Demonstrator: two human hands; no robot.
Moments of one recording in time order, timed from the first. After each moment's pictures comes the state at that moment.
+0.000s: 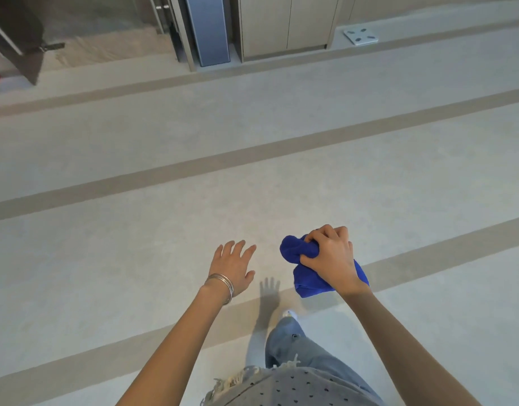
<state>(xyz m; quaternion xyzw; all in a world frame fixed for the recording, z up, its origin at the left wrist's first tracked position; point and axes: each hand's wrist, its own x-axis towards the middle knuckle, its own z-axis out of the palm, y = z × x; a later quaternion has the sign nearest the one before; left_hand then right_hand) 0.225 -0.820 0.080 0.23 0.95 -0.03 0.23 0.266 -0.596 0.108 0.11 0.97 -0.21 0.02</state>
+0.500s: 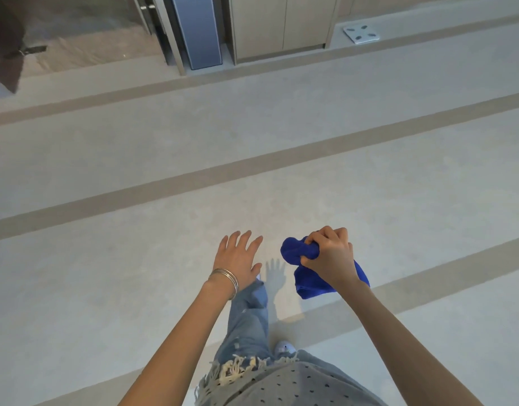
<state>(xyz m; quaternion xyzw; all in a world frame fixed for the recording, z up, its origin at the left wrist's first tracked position) 0.049 -0.737 0.080 0.24 0.95 -0.02 0.21 0.100 -0.526 0.092 0.10 0.97 -0.21 0.00</state>
